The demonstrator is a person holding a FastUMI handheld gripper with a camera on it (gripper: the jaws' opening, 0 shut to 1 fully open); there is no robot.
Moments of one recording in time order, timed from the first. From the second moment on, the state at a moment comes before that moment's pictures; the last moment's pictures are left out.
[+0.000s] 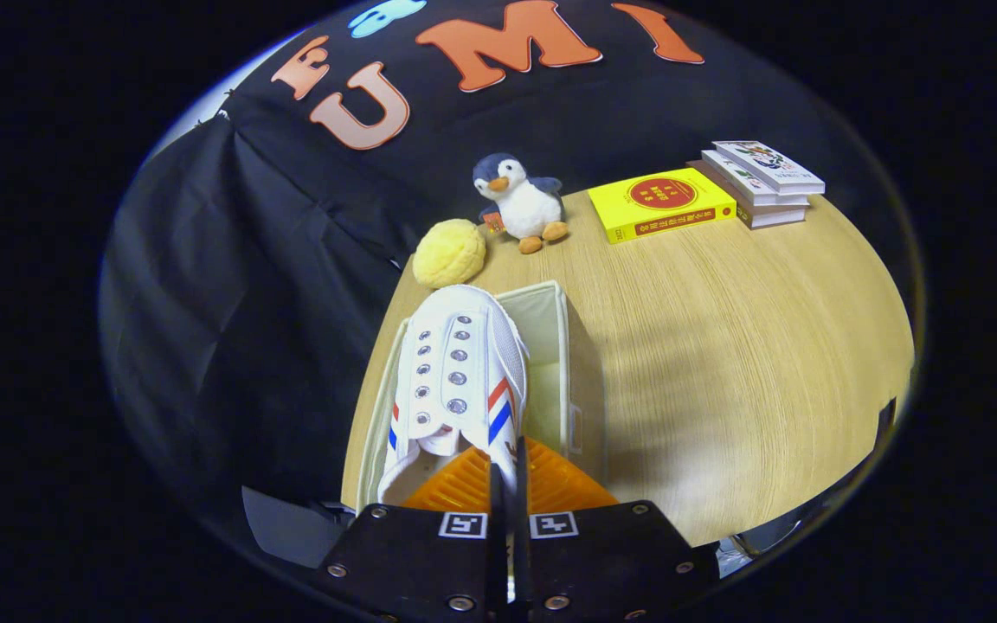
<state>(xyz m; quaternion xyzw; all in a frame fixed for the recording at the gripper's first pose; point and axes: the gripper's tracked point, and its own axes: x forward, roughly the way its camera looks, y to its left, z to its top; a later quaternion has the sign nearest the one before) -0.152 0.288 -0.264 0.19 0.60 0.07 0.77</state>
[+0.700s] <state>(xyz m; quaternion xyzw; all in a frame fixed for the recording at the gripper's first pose) -0.092 0.268 -0.201 0.16 0.49 0.14 0.85</state>
